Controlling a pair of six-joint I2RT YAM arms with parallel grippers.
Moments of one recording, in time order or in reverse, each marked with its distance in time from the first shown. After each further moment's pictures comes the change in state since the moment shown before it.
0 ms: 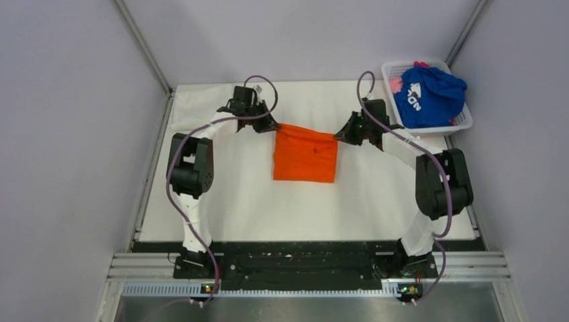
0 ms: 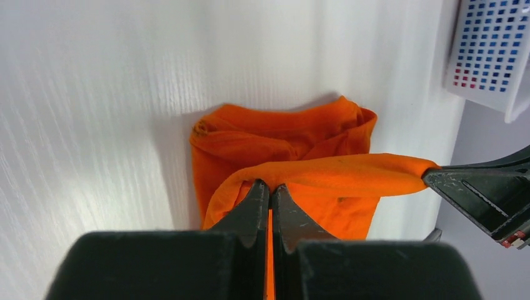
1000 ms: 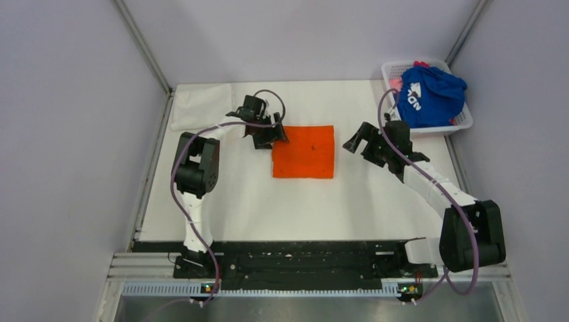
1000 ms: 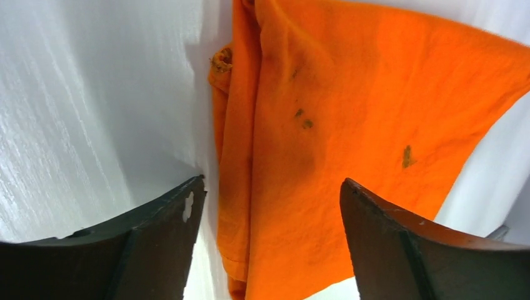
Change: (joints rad) left arm -0.051 0.040 -0.033 -0.130 -0.117 0.080; right arm -0.049 -0.367 -0.307 0.019 0.093 -0.069
